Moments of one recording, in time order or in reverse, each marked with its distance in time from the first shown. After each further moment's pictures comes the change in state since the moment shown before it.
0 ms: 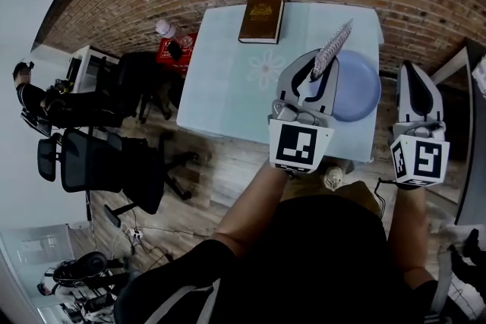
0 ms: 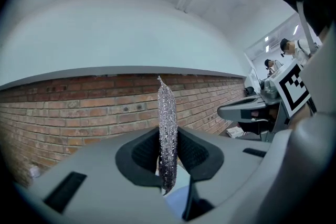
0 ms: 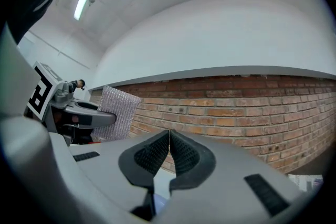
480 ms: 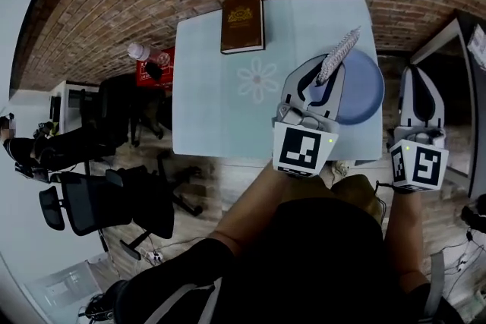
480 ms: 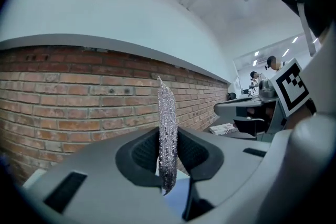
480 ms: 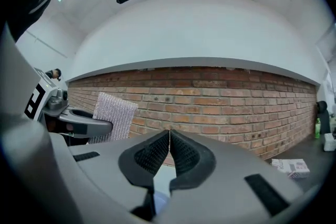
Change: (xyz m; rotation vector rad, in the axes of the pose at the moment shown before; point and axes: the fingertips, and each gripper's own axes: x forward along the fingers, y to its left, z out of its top) left arm 0.051 0.026 -0.053 -0.077 0.024 -0.232; right arm 0.039 0.007 -0.033 0.030 0.083 -0.221
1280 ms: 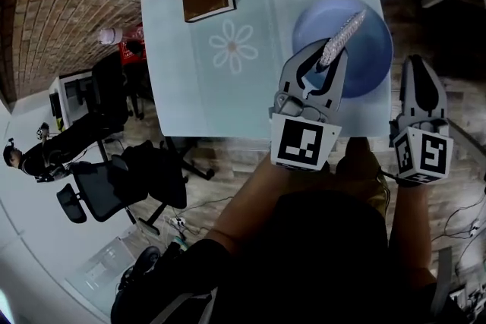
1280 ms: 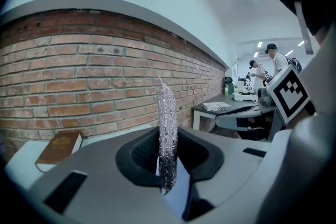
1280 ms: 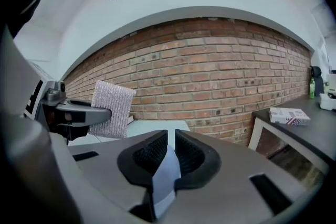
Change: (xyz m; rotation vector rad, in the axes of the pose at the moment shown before) left arm 0.057 -0.048 -0.130 -0.013 0.207 -0.074; right arm 0.000 -0.039 -0.185 0.201 0.331 -0.015
